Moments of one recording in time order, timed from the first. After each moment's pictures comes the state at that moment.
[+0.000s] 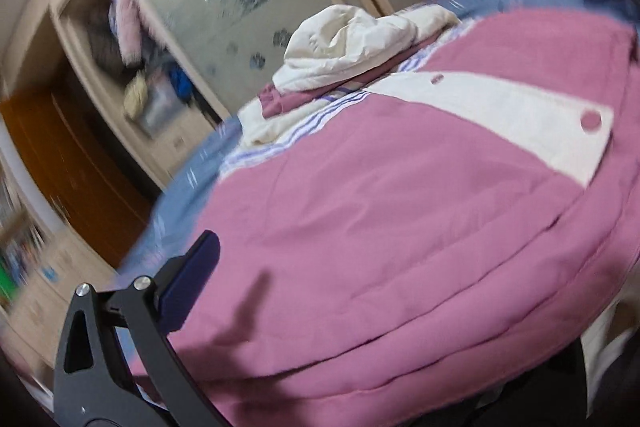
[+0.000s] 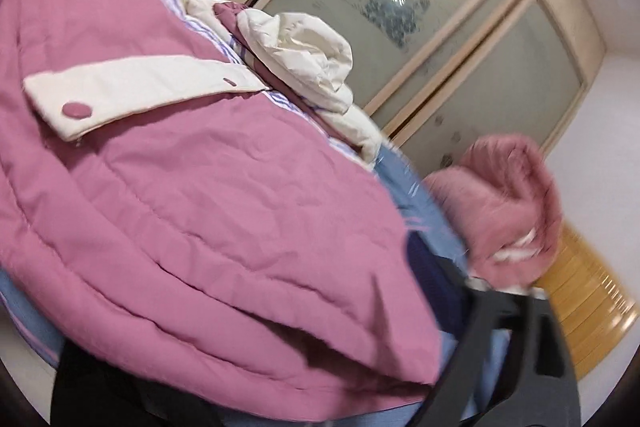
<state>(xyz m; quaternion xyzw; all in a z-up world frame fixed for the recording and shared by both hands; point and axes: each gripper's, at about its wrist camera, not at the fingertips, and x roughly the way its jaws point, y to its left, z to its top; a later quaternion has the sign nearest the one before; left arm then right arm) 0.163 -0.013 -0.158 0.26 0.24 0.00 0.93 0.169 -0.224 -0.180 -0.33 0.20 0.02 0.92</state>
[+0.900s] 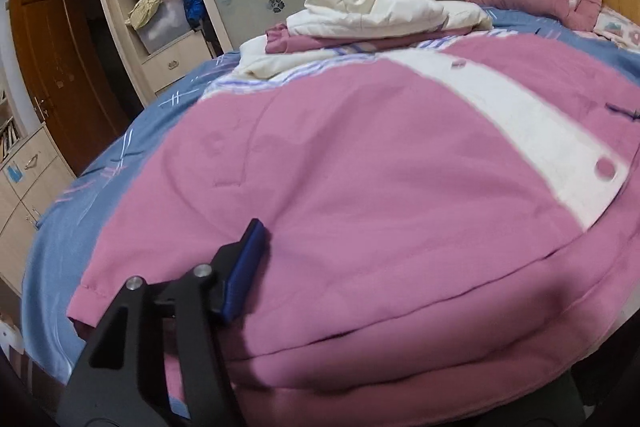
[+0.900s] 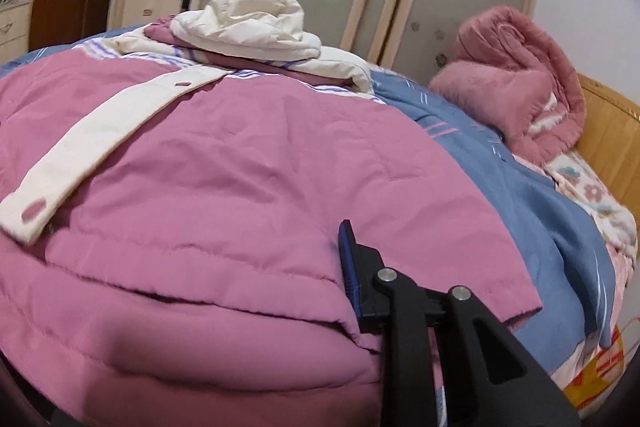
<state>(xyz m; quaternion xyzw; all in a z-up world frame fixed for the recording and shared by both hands) 0.171 -0.002 -0.179 0.13 0.31 0.01 0.94 0.187 -0.233 -0.195 -0.10 0.28 -0.02 0.96</state>
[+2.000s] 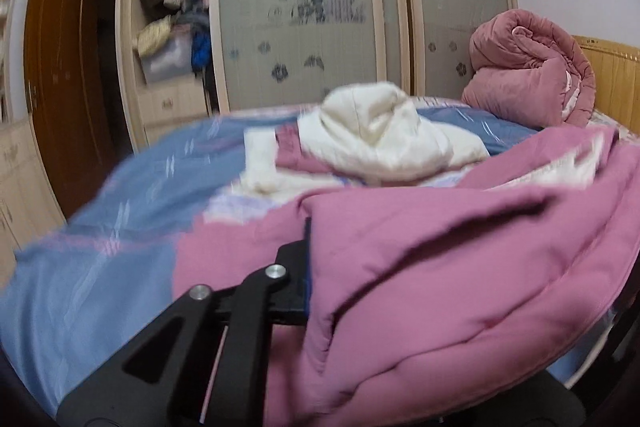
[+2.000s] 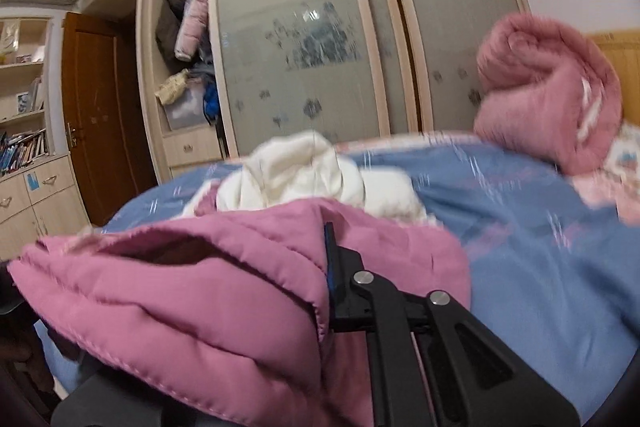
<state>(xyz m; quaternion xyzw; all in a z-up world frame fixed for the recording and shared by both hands) 0.210 0.020 -0.074 0.06 0.19 -0.03 0.98 0.216 -0.243 -0.069 0.06 0.13 0.10 0.99</state>
